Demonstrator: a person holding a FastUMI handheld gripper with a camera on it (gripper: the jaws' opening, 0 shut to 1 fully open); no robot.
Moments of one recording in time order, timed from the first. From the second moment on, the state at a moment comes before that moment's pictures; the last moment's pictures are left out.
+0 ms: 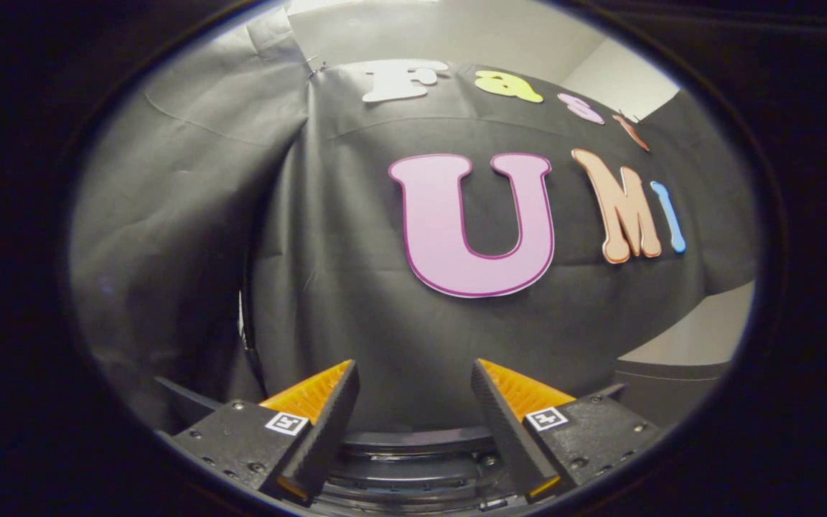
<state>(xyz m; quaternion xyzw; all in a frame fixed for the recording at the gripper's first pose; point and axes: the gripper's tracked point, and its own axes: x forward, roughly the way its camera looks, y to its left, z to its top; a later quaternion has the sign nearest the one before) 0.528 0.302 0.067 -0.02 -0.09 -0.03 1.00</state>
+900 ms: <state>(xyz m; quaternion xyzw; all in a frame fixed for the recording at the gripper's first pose) 0.476 0.305 0.058 -0.03 -0.09 -0.01 1.00</state>
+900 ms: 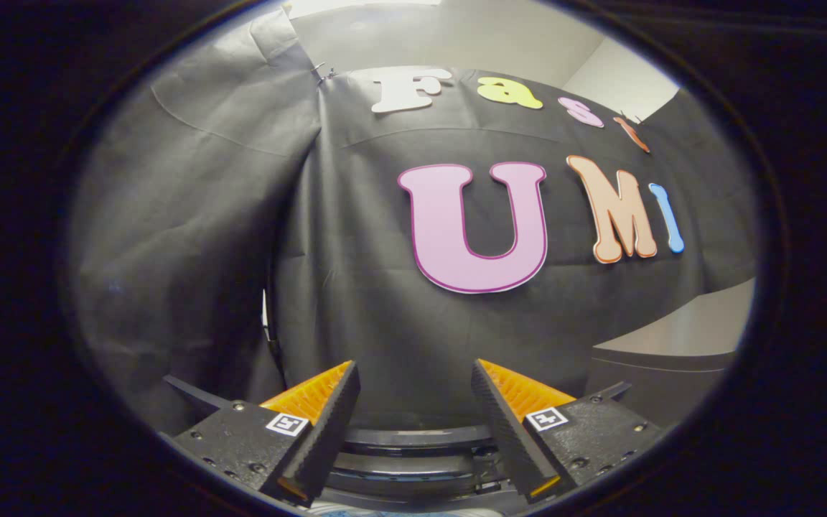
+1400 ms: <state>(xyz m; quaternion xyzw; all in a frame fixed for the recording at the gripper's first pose) 0.453 0.304 0.052 -0.03 -0.09 0.00 1.00</state>
